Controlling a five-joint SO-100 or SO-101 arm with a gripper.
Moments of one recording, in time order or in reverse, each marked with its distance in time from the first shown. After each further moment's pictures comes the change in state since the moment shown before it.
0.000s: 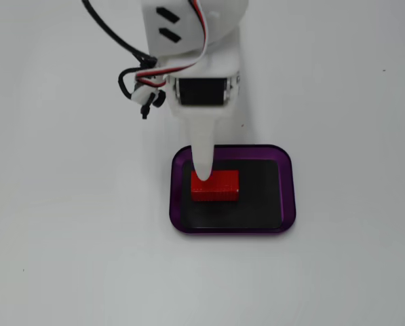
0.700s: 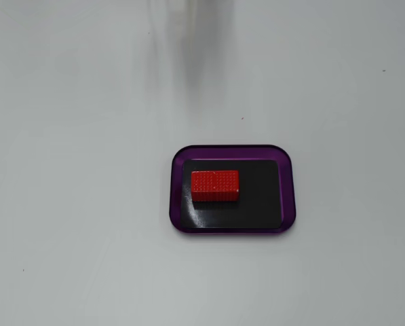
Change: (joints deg) arm 5.3 85.0 82.3 -24.3 0.4
